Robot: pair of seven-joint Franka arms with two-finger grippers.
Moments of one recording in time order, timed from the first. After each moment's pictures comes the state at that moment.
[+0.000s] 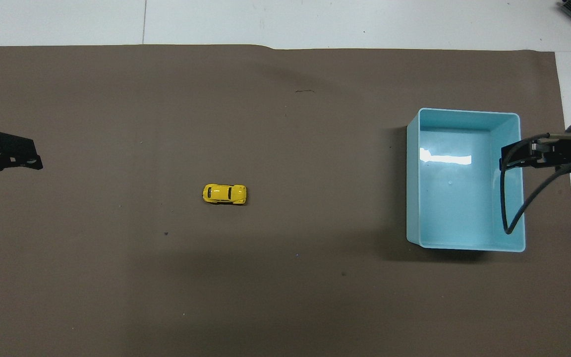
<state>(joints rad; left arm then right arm) -0.05 -0.09 -0.03 -1.63 -0.02 1.57 -0.46 -0.09 0.01 0.09 -1.61 -0.02 1.59 0.10</state>
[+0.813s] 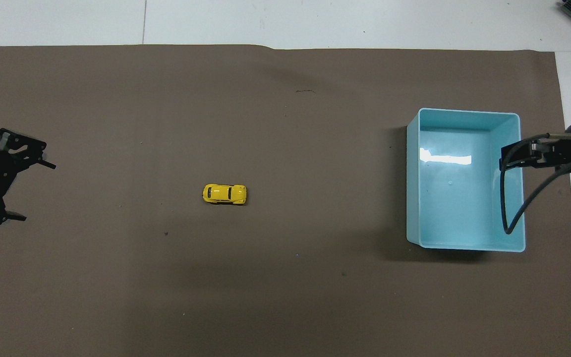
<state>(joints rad) -0.03 -0.08 -0.02 -1.81 -0.04 1.73 -1.45 -0.09 0.01 0.09 -1.61 -0.02 1.59 0.10</state>
